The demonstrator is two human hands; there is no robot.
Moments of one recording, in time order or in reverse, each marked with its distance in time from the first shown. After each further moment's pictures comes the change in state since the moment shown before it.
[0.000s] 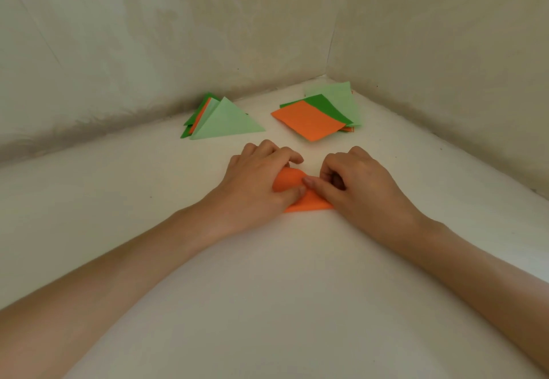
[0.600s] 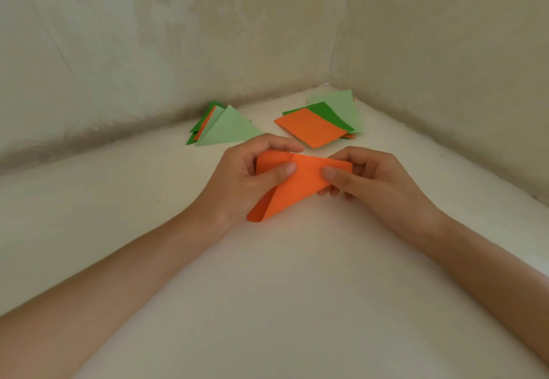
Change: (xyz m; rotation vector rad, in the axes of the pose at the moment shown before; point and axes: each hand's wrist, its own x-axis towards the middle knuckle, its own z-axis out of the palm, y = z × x) left_hand -0.008 -0.005 -0.009 -0.908 0.197 0.101; right_hand -0.003 -0.007 -0.024 0.846 -0.093 0.237
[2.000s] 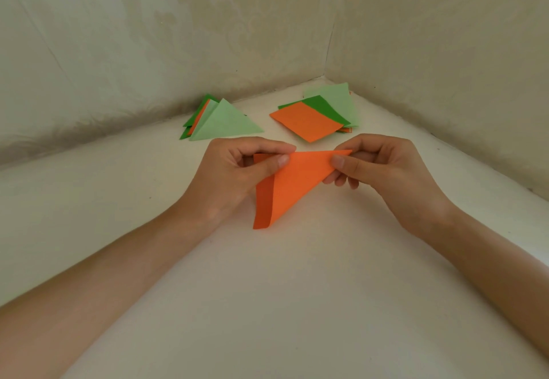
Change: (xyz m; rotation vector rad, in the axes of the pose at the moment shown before) left_hand -0.001 0.004 0.000 0.050 0.074 0.009; right_hand -0.003 -0.005 -0.009 0.065 0.099 -0.006
